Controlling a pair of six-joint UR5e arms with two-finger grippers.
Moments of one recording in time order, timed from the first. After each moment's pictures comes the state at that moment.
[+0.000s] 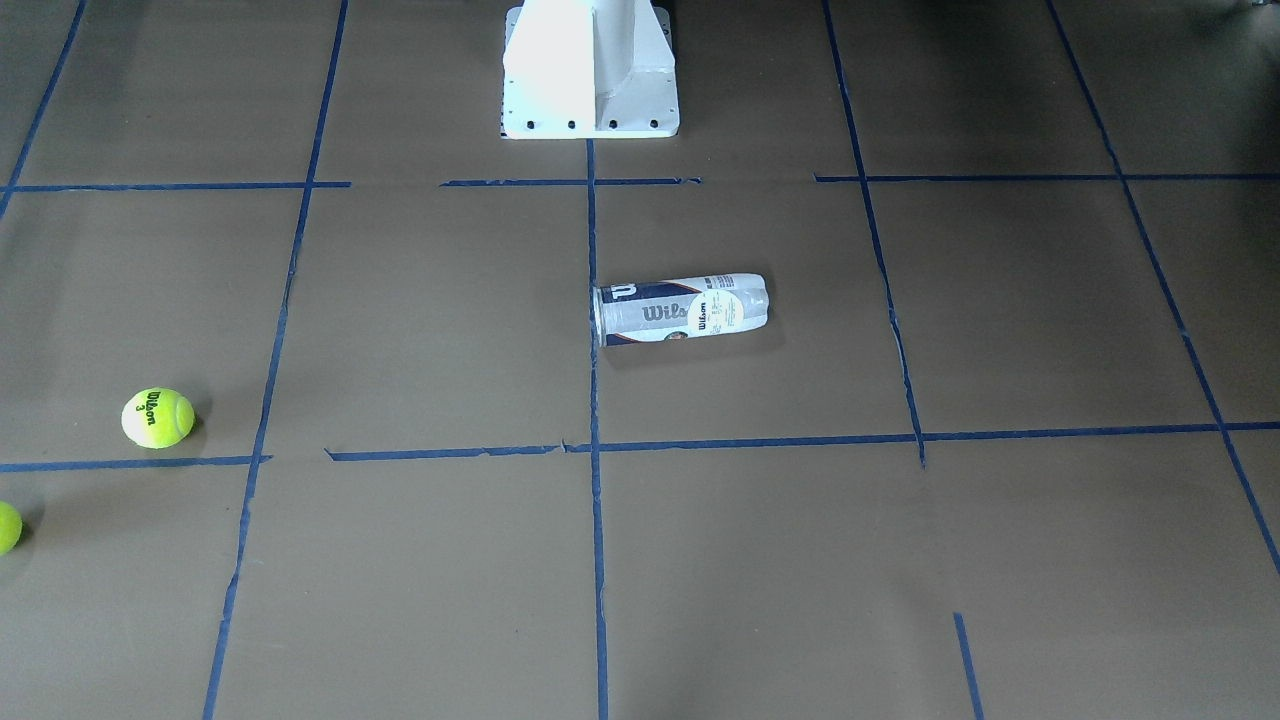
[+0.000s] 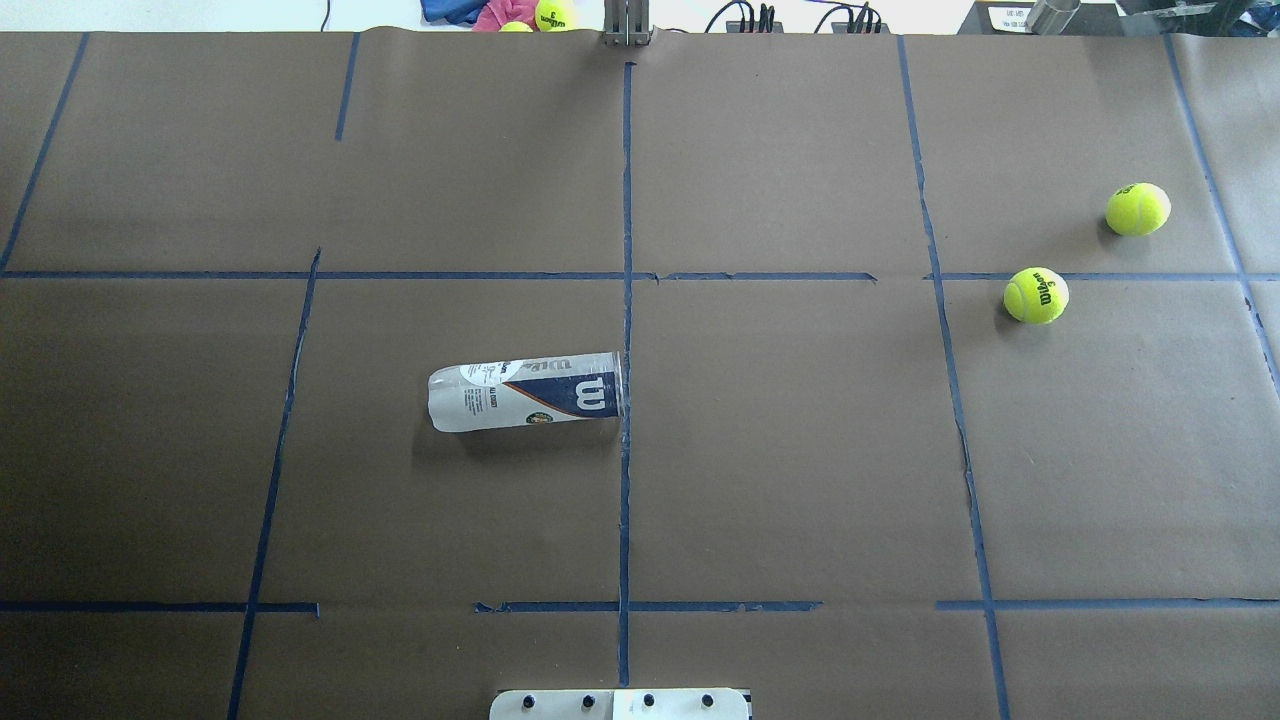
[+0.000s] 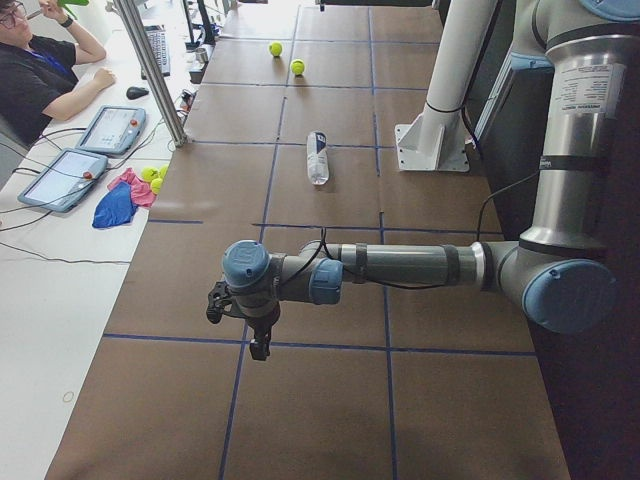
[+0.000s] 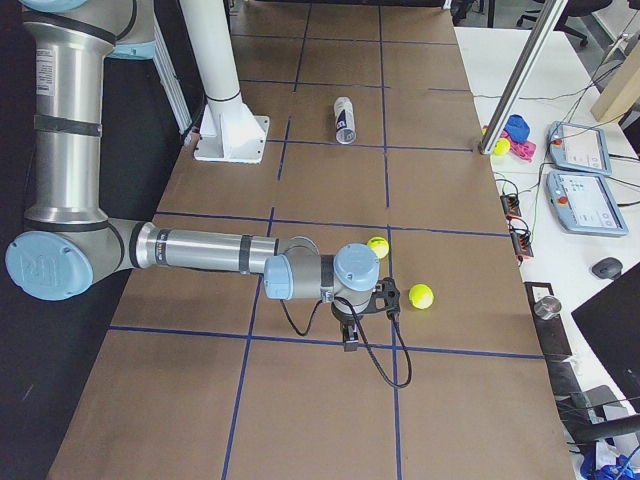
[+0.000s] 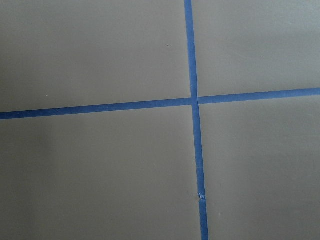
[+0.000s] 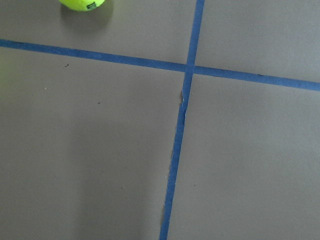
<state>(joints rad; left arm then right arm) -1.53 -1.60 -1.52 -1.64 -2.33 0.02 1.51 -1.67 1.62 -1.46 2.39 -0.06</state>
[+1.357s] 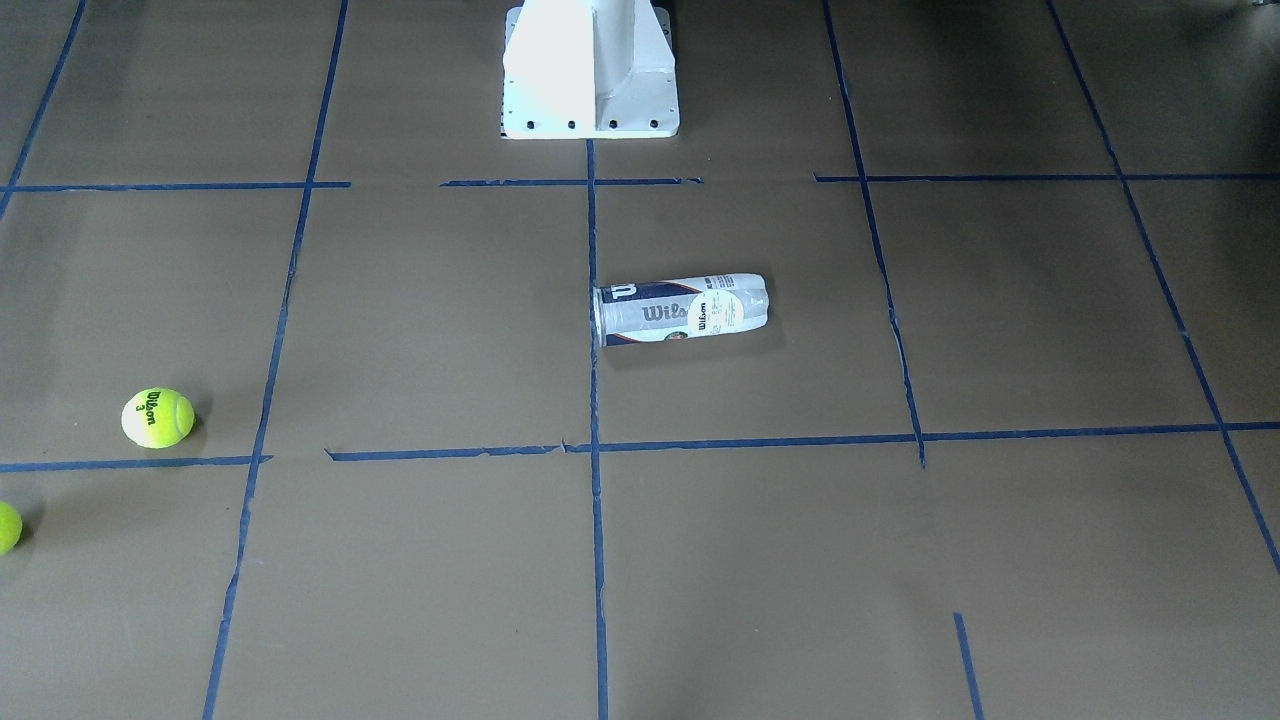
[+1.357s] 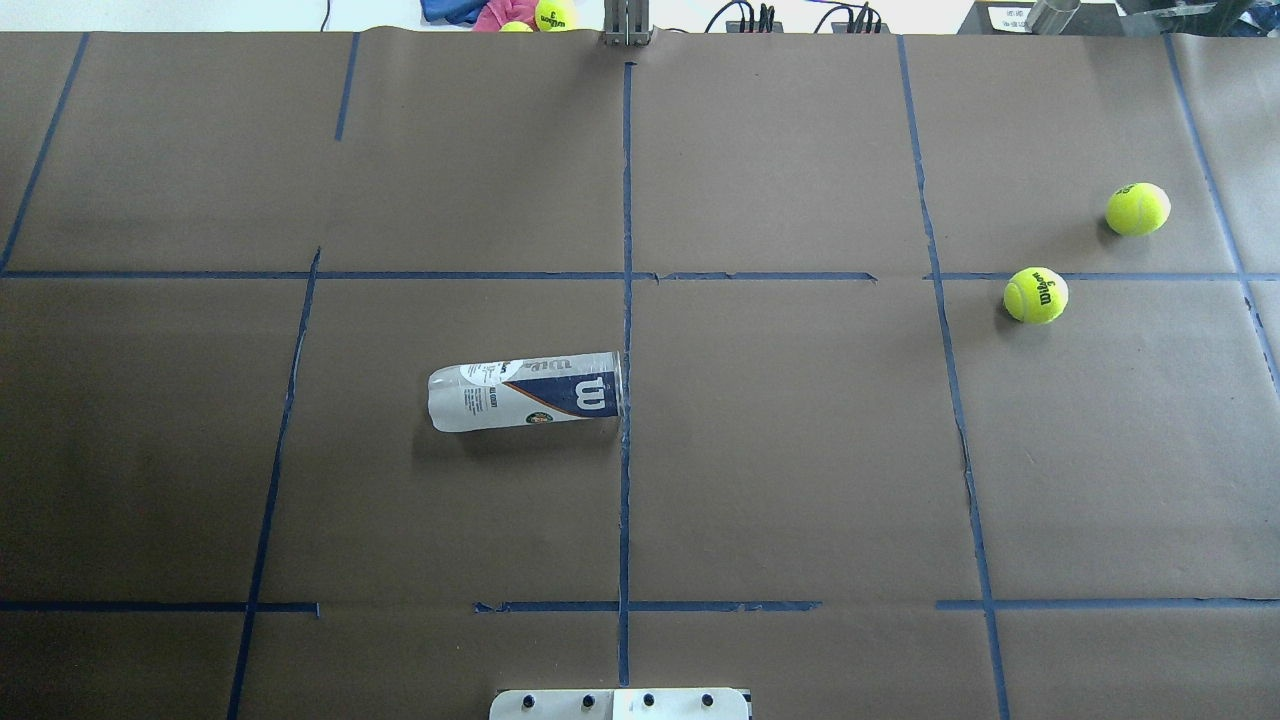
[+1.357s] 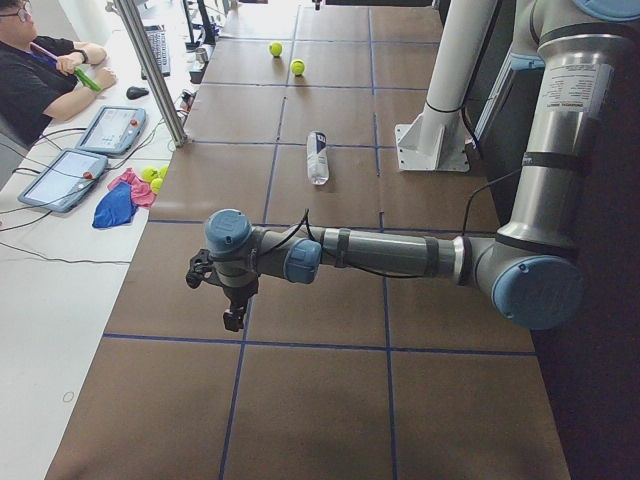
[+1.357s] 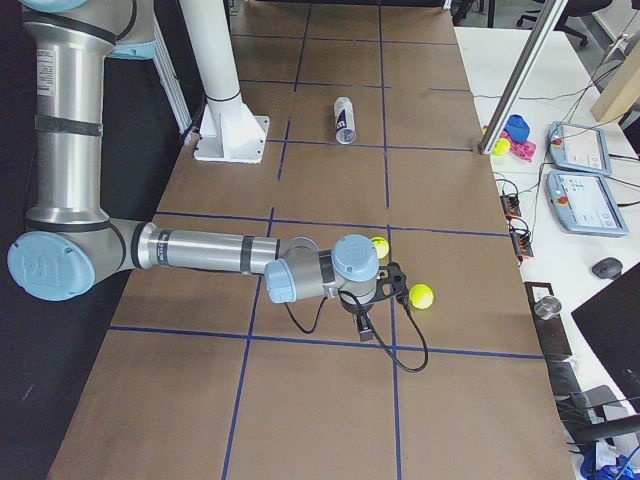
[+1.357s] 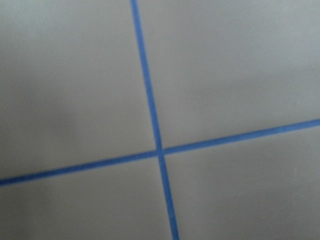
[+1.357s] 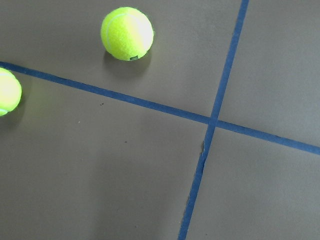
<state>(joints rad) -1.49 -1.72 -1.52 -1.82 -2.33 0.00 1.51 -1.66 1.61 -1.27 2.41 -0.05</state>
